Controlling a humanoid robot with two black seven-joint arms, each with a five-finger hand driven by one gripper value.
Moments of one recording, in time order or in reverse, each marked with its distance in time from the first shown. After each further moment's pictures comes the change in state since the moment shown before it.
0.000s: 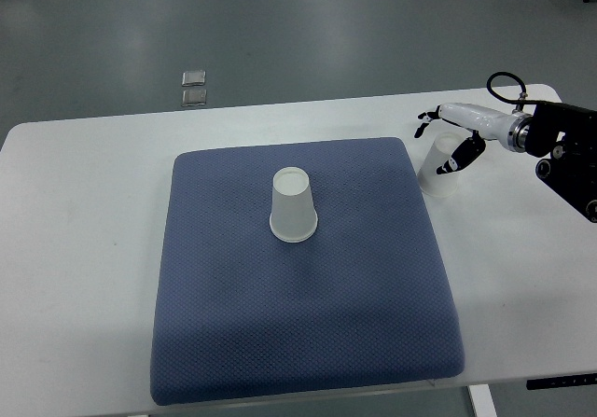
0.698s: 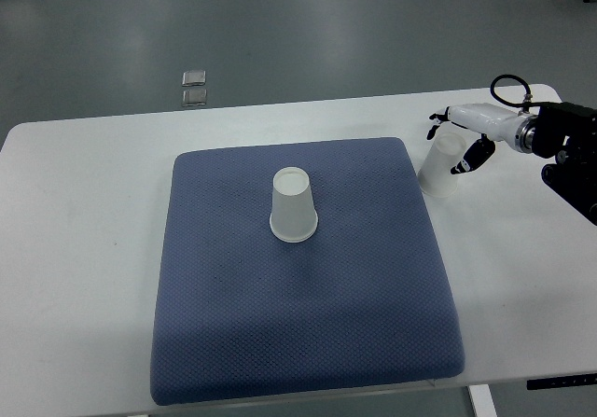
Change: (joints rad) left arm 0.000 0.000 0.000 0.000 0.000 0.000 0.000; right arm 0.016 -0.006 -0.070 -0.044 -0.064 -0.061 0.023
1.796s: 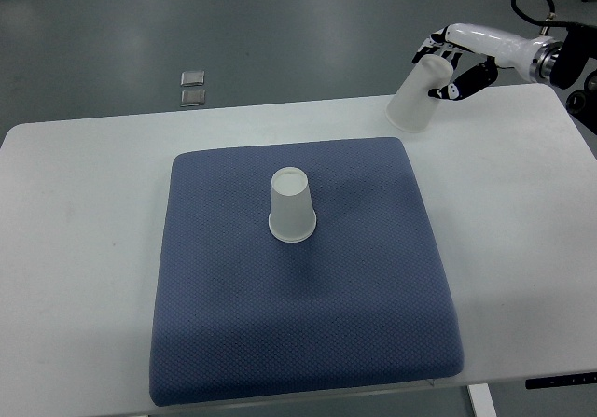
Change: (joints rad) left arm 0.000 0.000 0.000 0.000 0.000 0.000 0.000; right arm 0.153 -0.136 0.015 0.255 0.271 0.085 0.002
